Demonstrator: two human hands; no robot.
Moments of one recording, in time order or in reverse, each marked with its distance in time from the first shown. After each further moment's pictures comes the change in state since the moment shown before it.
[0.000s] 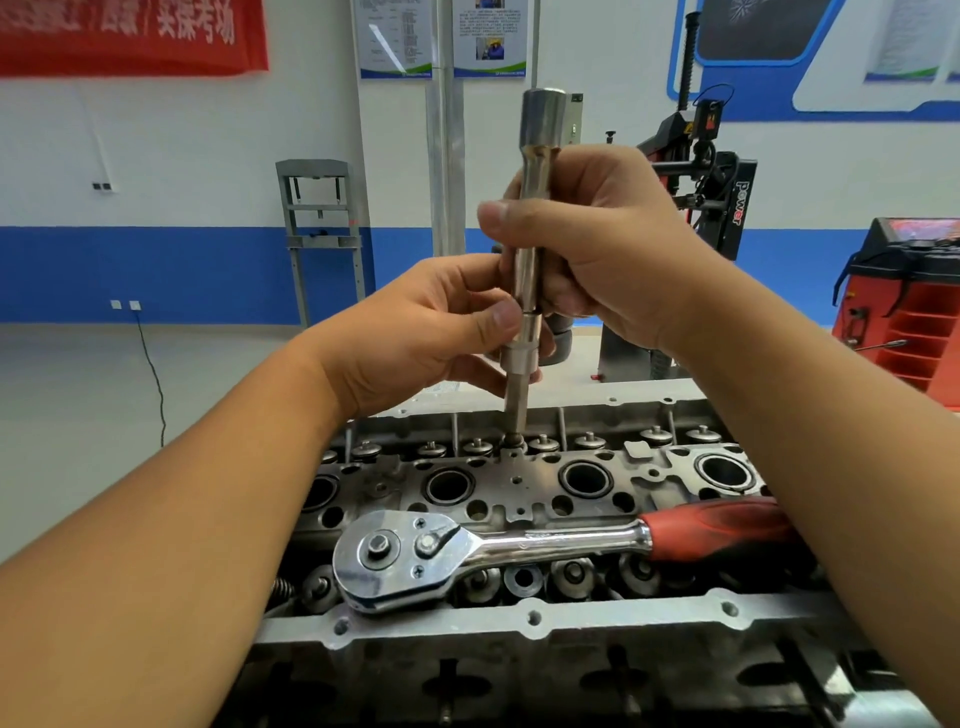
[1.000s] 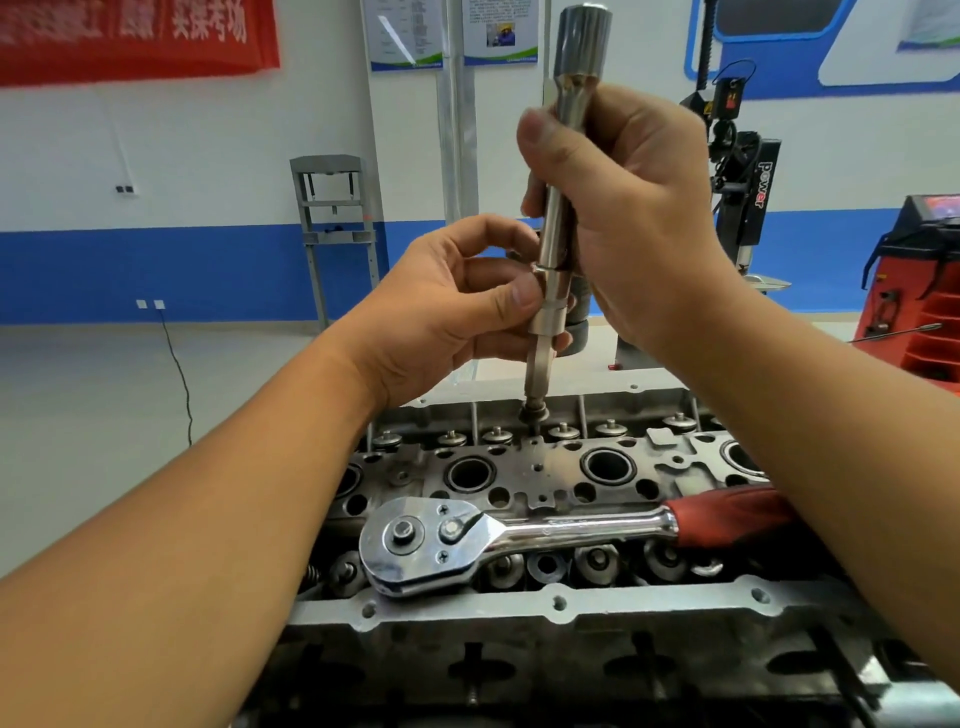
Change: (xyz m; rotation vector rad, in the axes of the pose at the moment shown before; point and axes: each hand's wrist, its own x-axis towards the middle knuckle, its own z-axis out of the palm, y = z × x) left_hand 0.008 -0.011 0.000 -0.233 0.076 0.127; right_hand -0.001 -0.002 0.021 -0.081 0.288 -0.311
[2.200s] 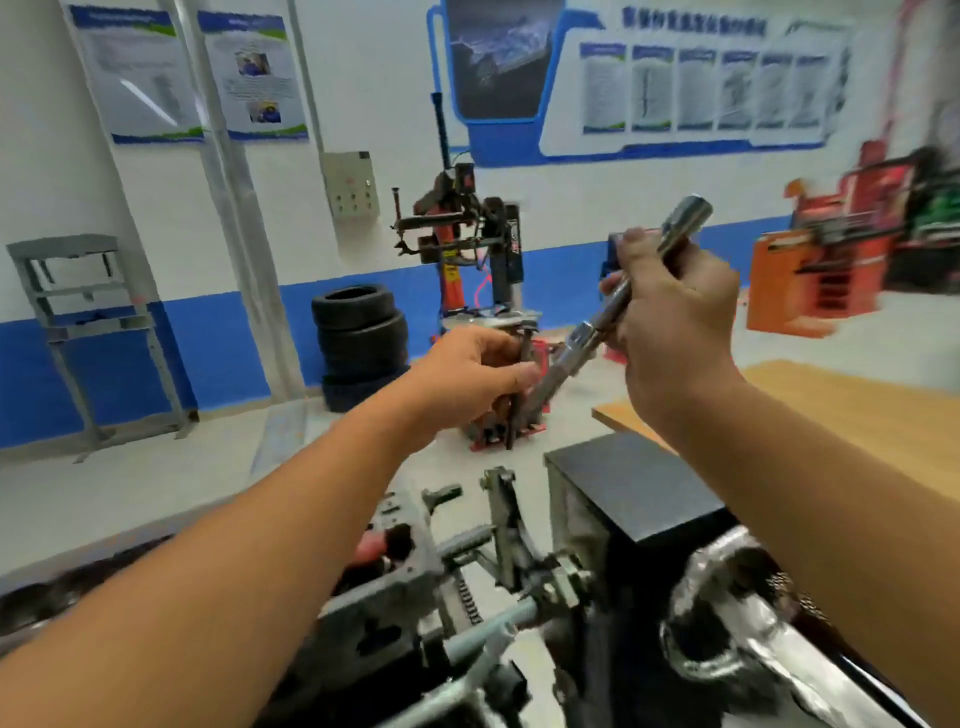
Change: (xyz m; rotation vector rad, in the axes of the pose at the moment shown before) left_hand 0.137 0.025 0.262 0.516 -0.152 -0.183; right_hand -0.050 -0.133 -0.273 -0.135 0.798 0.429
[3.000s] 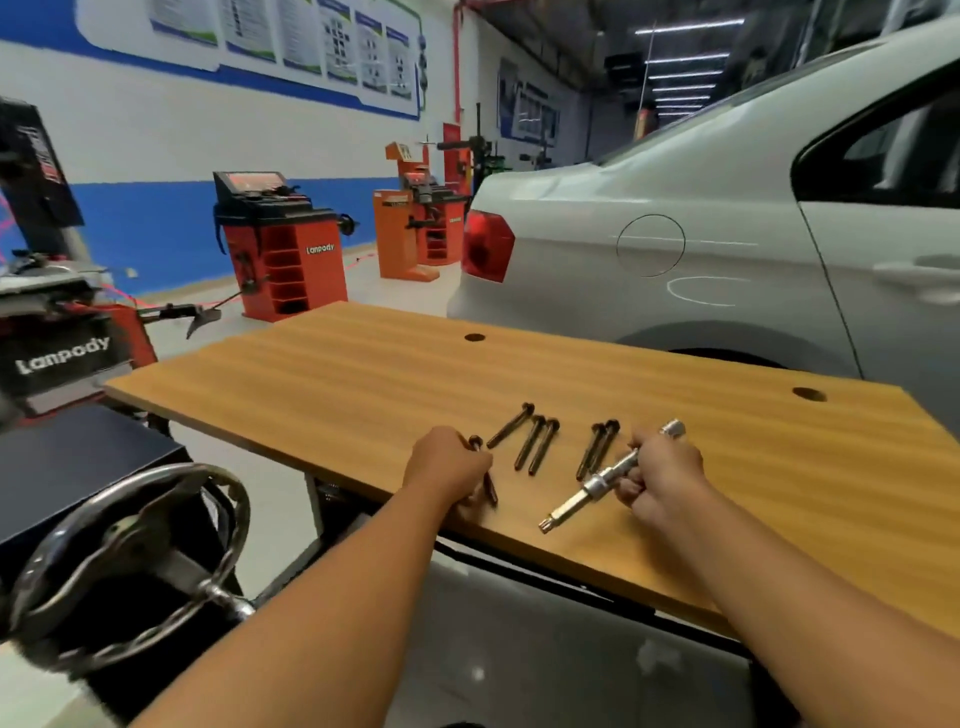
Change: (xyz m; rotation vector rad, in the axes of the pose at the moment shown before) left_hand 0.018 0.142 0.554 0.063 -0.415 -0.155; right_hand -0.087 -0.088 -0.564 -0.341 1.045 0.577
